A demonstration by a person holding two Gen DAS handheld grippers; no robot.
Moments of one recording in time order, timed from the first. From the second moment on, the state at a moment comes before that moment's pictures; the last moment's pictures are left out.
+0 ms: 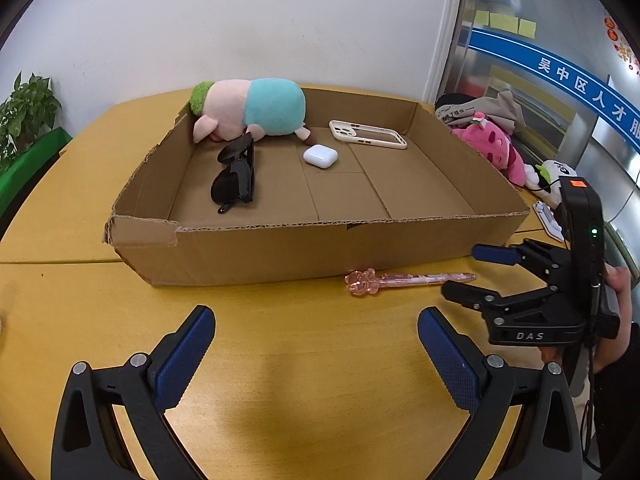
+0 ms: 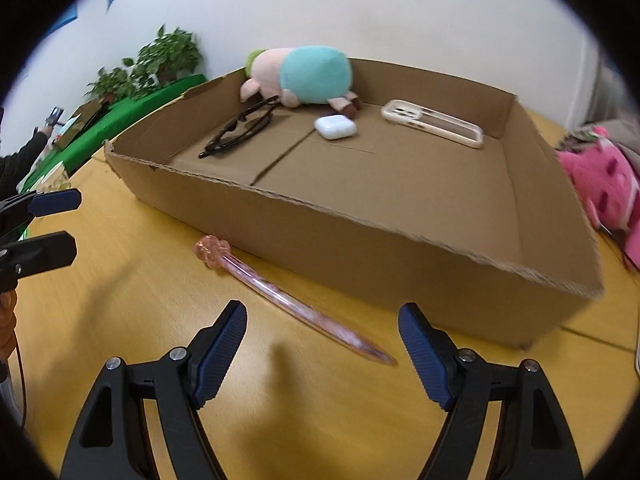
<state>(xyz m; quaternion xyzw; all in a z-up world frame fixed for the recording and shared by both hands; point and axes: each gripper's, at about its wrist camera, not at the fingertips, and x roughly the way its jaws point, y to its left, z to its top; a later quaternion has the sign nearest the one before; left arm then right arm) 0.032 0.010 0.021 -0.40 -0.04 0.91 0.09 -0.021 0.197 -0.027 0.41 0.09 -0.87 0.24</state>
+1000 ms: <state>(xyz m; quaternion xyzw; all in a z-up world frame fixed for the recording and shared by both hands) -0.015 0.048 -0.032 -0.51 -0.15 0.83 0.15 0.074 0.132 -0.033 0.48 0.07 -0.82 0.29</state>
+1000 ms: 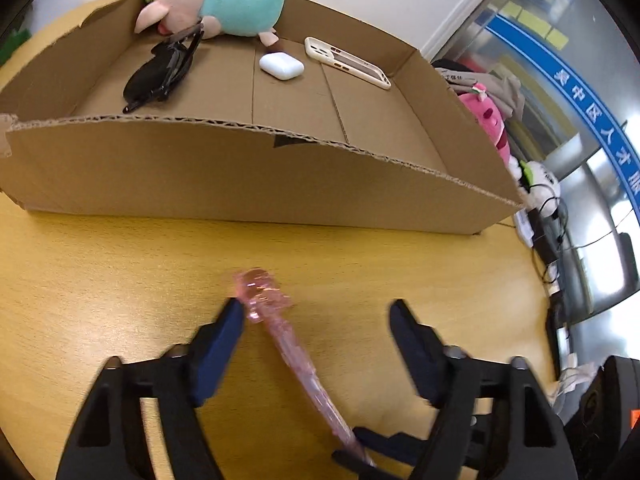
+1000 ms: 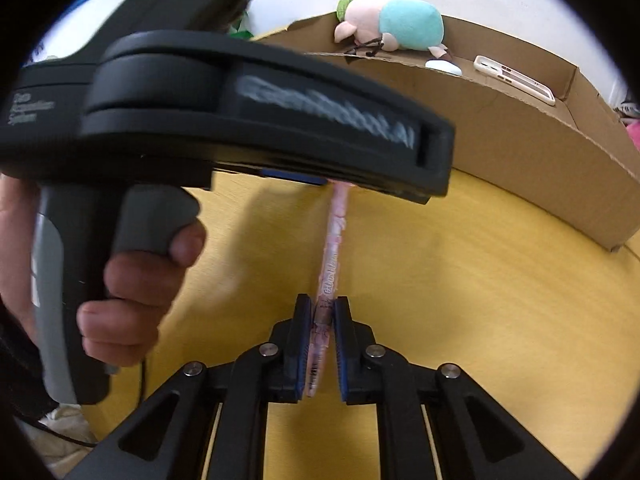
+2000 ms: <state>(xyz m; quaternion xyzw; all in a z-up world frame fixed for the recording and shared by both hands) -0.024 0.058 0.121 -0.38 -0.11 0.90 0.19 0.062 0.159 0.071 0.35 0.02 -0.89 0.28</state>
